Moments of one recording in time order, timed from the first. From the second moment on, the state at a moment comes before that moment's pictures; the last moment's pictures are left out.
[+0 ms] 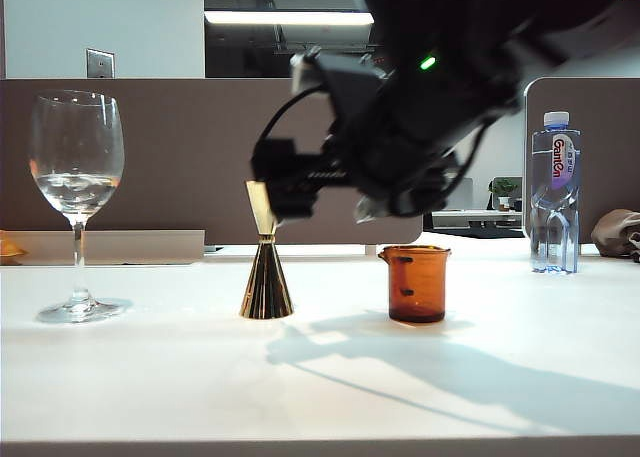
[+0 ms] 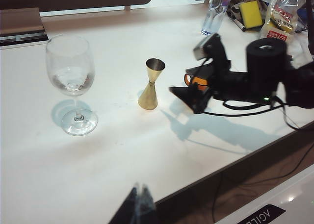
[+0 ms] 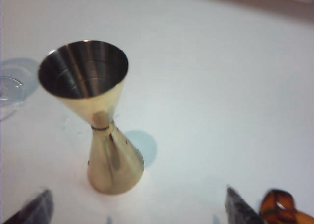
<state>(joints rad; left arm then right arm) -0.42 0.26 1.24 -1.33 0.13 -0.08 0.82 1.63 0.75 0.49 0.29 0.10</state>
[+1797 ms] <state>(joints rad) -0.42 0.26 1.24 -1.33 0.13 -0.08 0.57 0.62 0.01 0.72 0.13 0.14</state>
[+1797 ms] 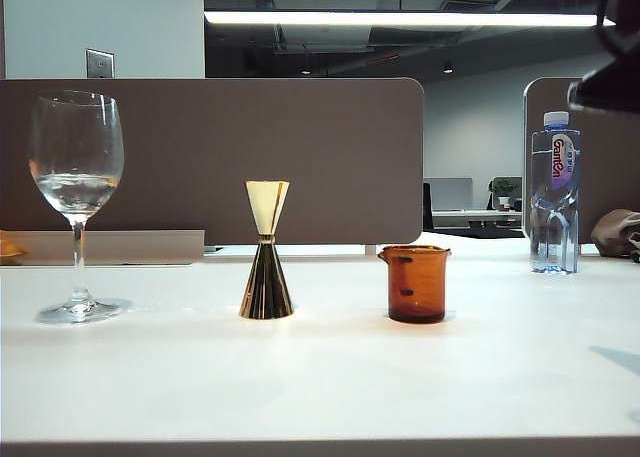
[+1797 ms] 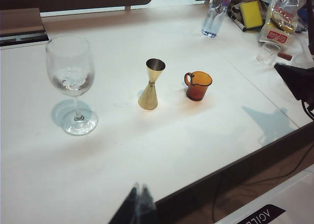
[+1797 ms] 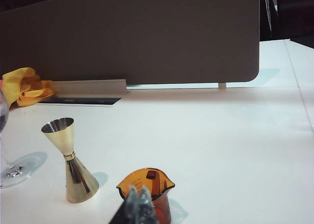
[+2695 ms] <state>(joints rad) -0.42 0.26 1.24 -1.33 0.13 -0.08 0.39 0.34 0.01 0.01 0.13 0.13</state>
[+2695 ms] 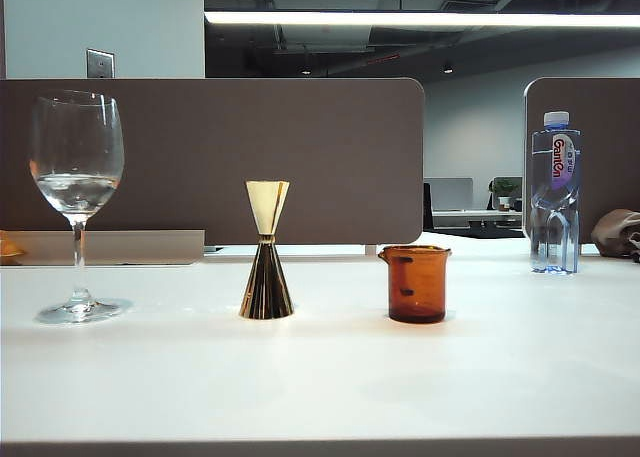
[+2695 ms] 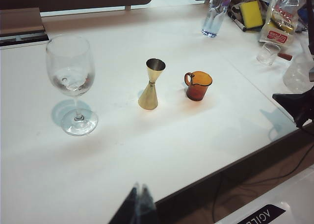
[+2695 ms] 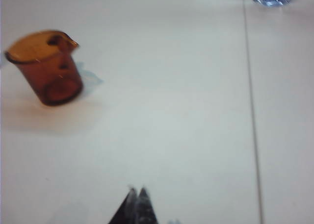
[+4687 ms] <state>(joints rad) -0.42 0.26 1.24 -1.33 0.13 -0.08 0.07 0.00 0.01 -0.17 0.13 0.12</state>
